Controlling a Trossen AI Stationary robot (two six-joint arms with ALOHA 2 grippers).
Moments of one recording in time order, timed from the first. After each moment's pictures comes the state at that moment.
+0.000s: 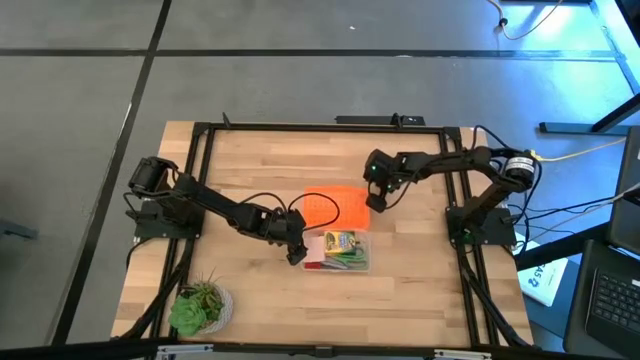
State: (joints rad) left arm -0.22 1.69 0.87 -0.21 -0.21 -0.78; right arm -0.39 1.62 0.78 -0.37 -0.07 0.07
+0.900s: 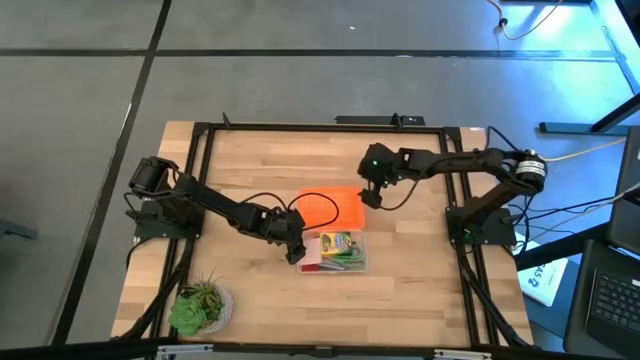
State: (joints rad) left arm -0.21 1.69 0.87 -0.24 -0.21 -0.78; right arm -0.36 1.54 0.83 -0.31 -0.06 -0.03
